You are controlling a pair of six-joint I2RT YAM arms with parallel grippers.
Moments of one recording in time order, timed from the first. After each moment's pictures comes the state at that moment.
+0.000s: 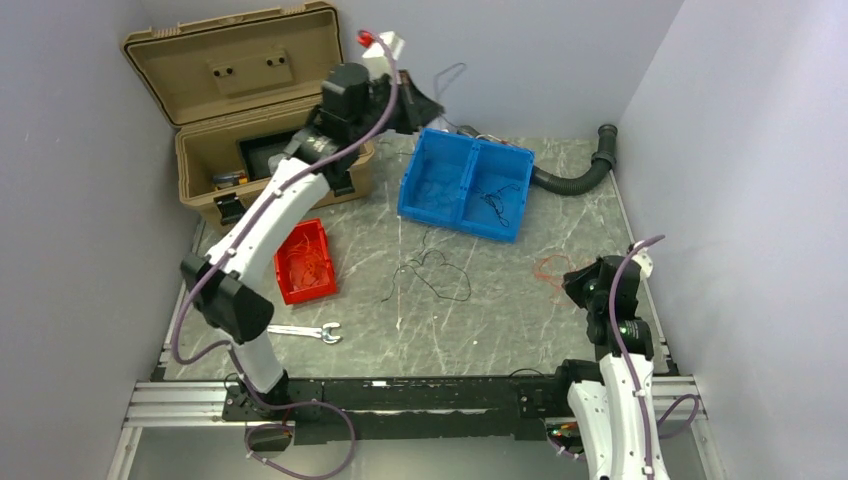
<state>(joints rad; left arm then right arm) -0.52 1.73 1.94 -0.29 0.25 -0.51 -0.14 0.52 0.51 -0.61 0.07 0.74</state>
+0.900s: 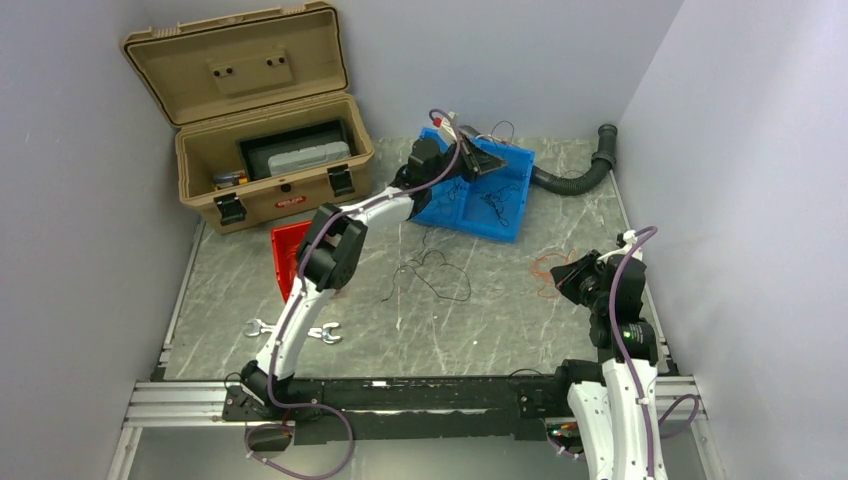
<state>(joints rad) -0.63 2.51 2.03 0.67 0.52 -1.26 -0.13 0.50 0.57 -0.60 -0.18 0.62</state>
